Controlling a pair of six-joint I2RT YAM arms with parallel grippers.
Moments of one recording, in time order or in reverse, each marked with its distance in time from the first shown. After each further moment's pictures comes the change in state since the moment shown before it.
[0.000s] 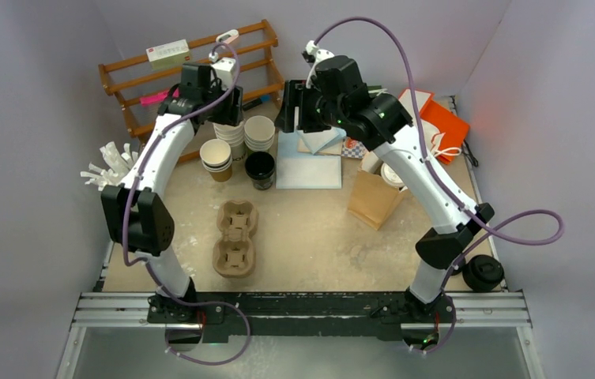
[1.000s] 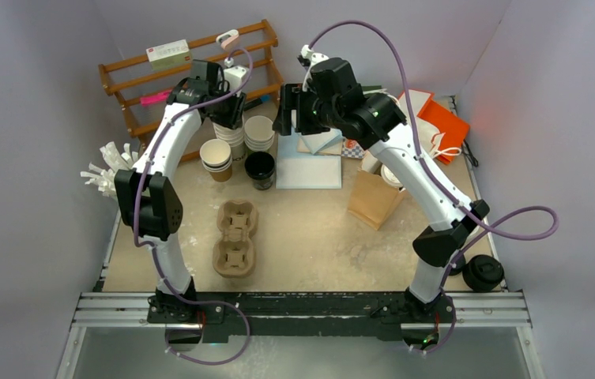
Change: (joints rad) left arm 0.000 0.178 0.171 -0.176 0.072 0.203; right arm 0.000 0.015 -0.007 -0.012 -0.010 -0.015
